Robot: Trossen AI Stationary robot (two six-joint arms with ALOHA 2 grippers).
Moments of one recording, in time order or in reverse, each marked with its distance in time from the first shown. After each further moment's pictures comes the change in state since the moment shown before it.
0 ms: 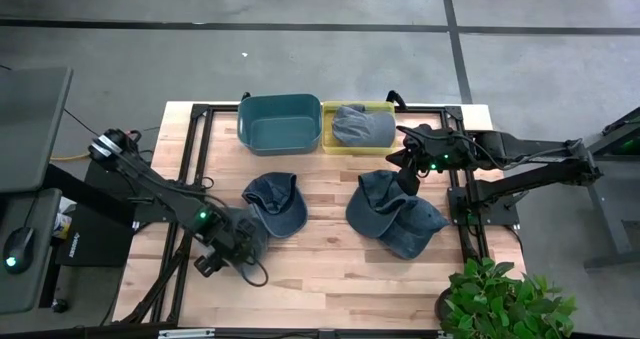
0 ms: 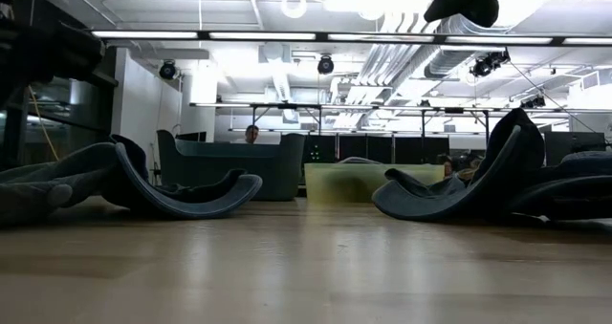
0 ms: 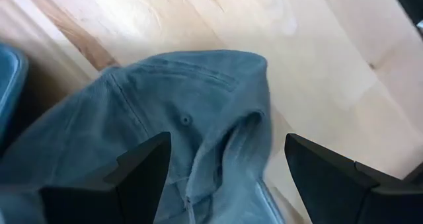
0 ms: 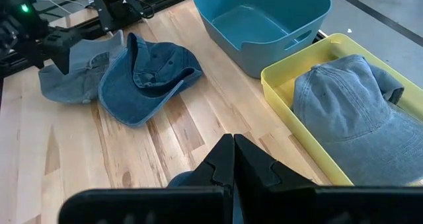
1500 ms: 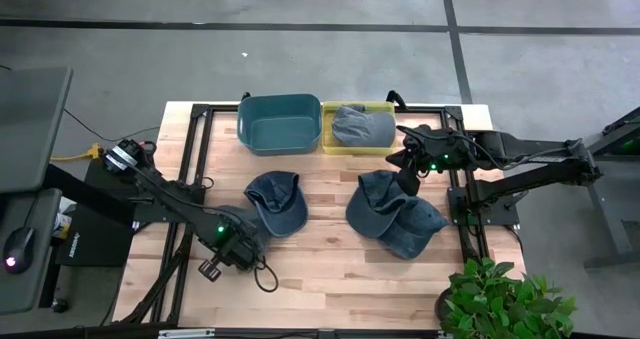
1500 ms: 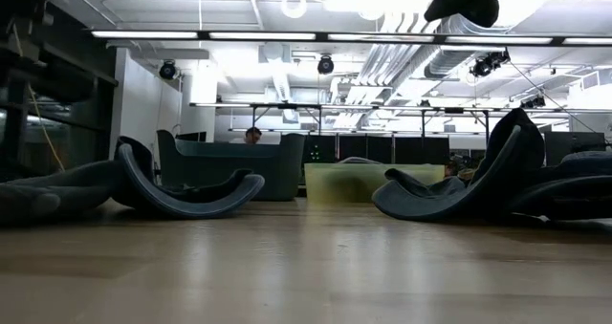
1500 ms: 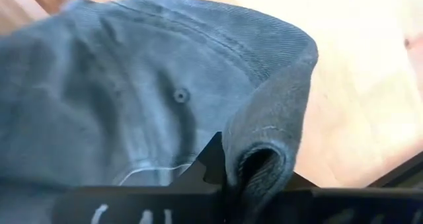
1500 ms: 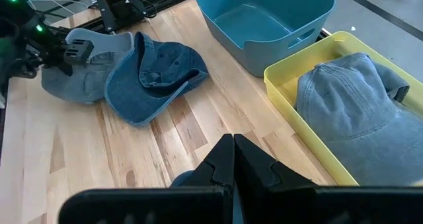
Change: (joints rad) left arm 0.001 0.191 0.089 -0.122 0.033 -0.092; right arm 0.000 0.000 0.000 0.001 -0.015 0.008
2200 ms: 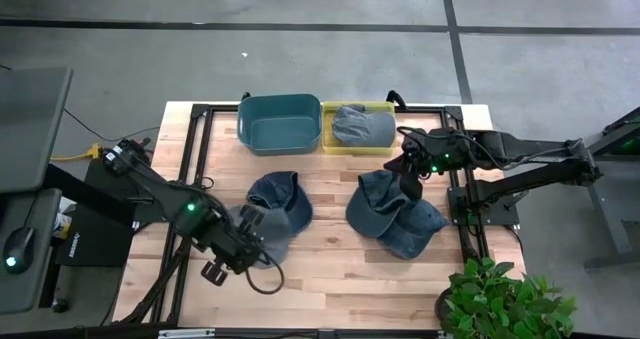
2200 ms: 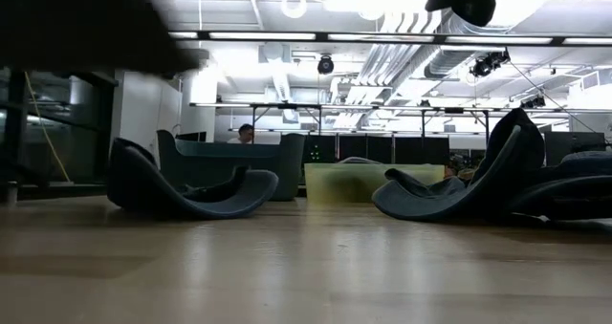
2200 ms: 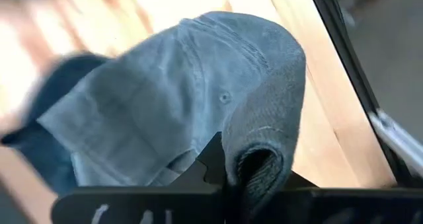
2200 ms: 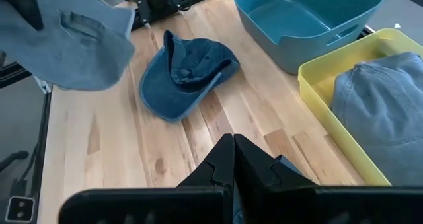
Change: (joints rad) left arm 0.000 -0.002 0.665 -0.422 -0.244 -0.126; right arm 0.000 0.000 0.000 0.026 -0.126 -0.027
